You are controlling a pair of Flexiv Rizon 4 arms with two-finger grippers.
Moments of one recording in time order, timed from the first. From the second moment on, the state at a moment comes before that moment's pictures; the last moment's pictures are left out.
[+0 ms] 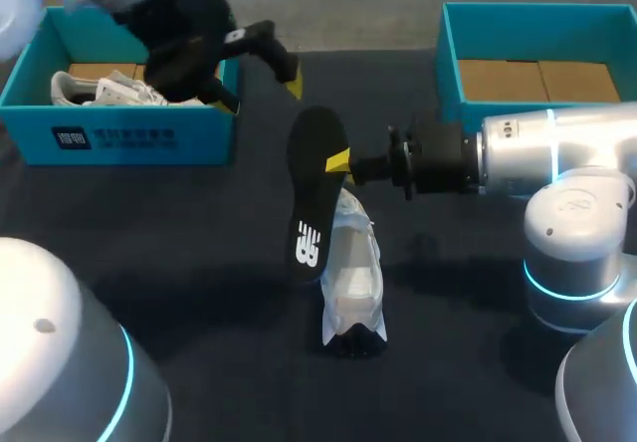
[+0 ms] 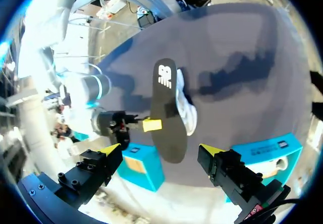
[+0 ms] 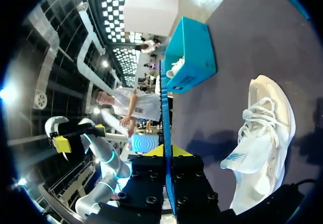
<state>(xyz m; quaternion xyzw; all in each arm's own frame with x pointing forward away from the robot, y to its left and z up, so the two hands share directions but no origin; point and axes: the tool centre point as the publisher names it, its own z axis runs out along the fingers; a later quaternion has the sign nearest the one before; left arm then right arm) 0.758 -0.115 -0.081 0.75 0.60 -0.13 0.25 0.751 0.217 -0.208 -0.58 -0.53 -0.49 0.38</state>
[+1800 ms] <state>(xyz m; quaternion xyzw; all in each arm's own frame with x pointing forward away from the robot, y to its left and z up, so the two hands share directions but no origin) 0.765 -0.069 -0.156 0.49 0.46 -0.40 0.63 0.751 0.217 -0.208 -0.58 -0.53 -0.49 0.38</state>
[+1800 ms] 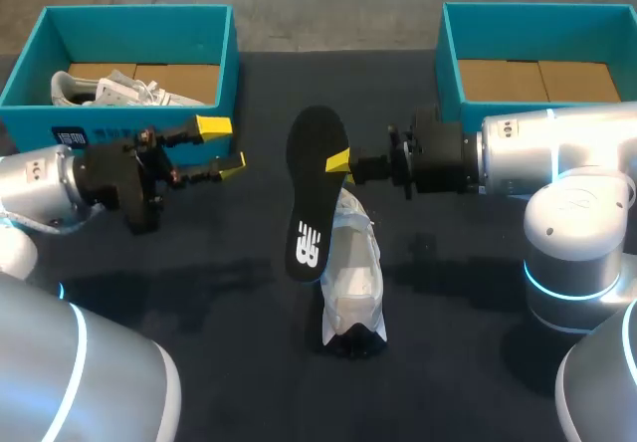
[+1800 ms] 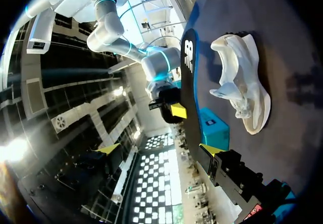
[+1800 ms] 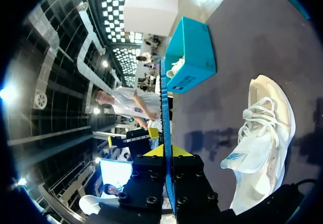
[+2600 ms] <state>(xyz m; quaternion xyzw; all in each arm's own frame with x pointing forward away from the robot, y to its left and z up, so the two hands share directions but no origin) 0.789 -0.087 -0.188 0.48 0.45 -0.46 0.60 0.751 0.217 -0.208 -0.58 -0.53 -0.49 0.38</state>
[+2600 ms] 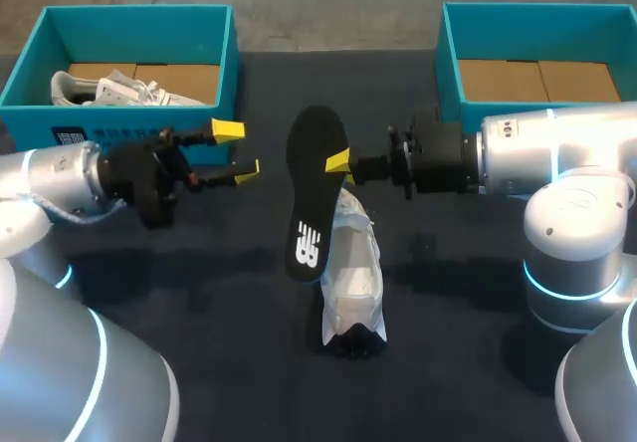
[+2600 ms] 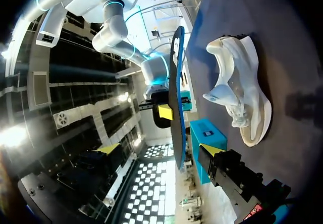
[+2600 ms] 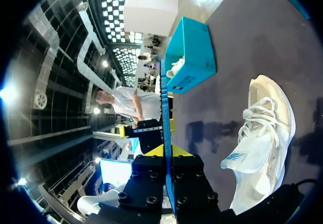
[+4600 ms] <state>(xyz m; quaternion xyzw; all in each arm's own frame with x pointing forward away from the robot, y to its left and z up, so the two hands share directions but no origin) 0.791 -0.176 -0.213 0.50 0.42 -0.51 0.56 0.750 0.217 -0.208 -0.58 -0.53 -0.49 0.38</state>
